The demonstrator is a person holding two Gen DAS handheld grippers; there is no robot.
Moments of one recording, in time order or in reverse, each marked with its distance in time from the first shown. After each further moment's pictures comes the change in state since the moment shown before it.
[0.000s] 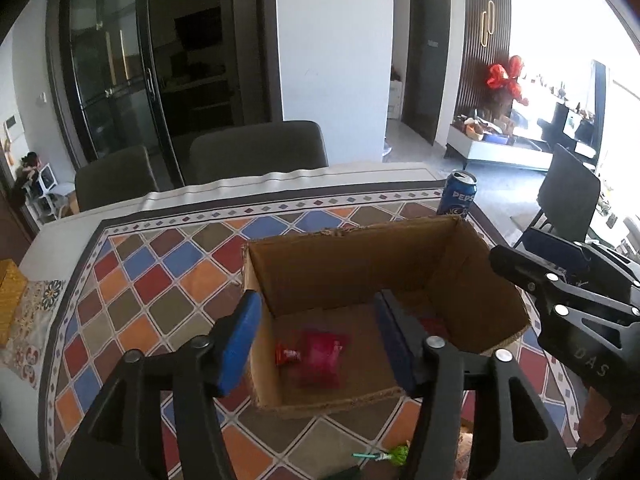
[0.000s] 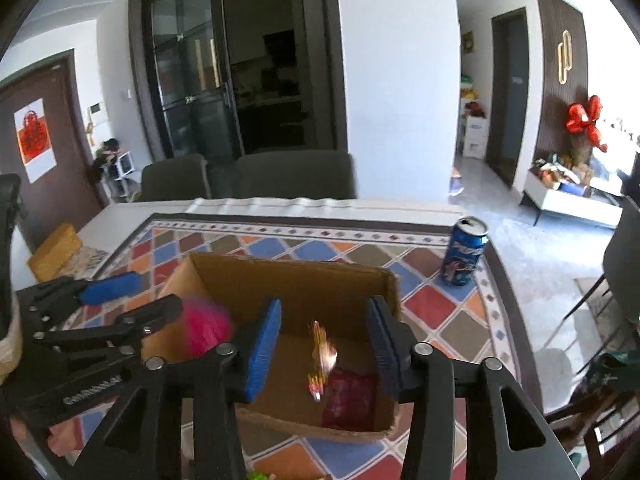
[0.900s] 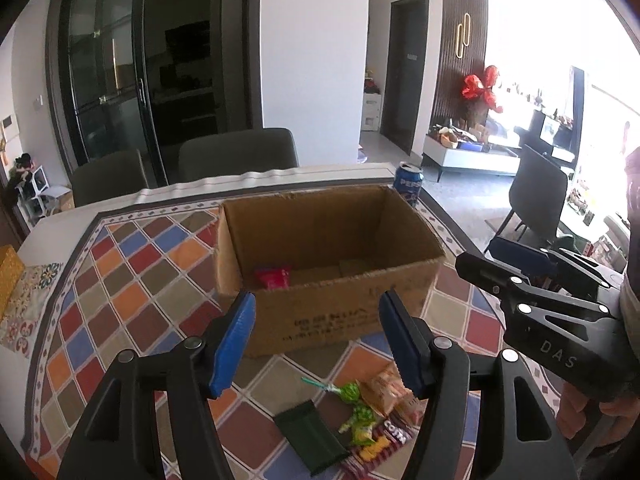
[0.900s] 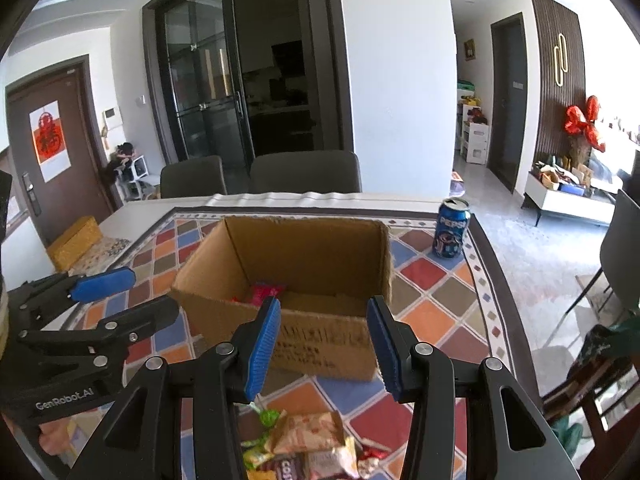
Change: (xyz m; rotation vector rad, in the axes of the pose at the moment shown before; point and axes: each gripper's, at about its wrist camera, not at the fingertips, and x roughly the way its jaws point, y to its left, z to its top) left arm -0.078 -0.034 -0.063 0.010 -0.051 -0.066; right arm -0.071 -0.004 -0.054 0.012 -0.029 0.044
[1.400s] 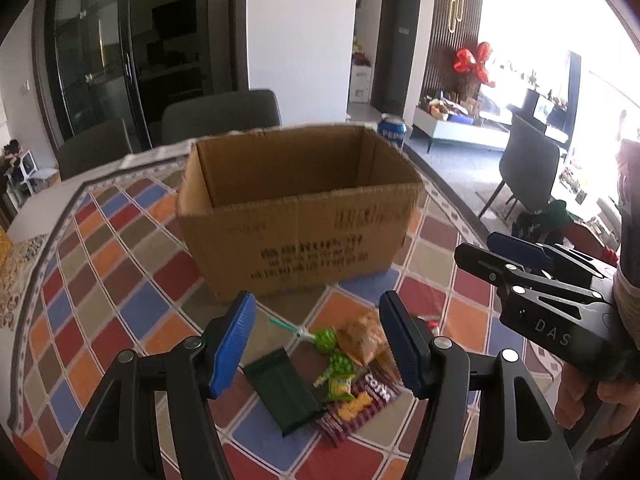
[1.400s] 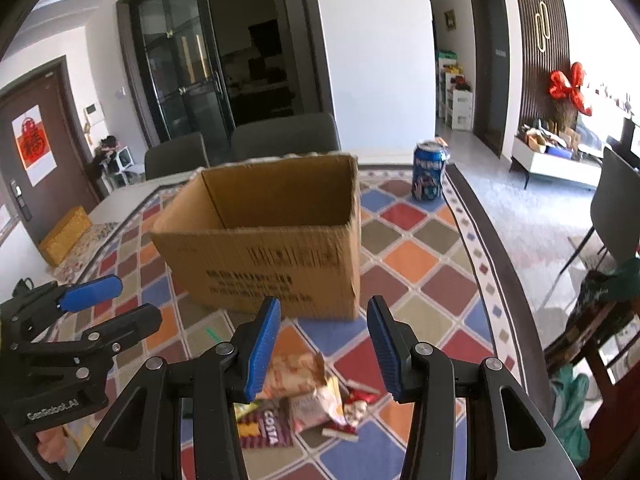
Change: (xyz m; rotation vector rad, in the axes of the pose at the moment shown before) left arm 0.015 -0.021 -0.047 0.003 0.110 -0.036; right arm 0.001 -0.027 -0.054 0.071 0.097 -0.031
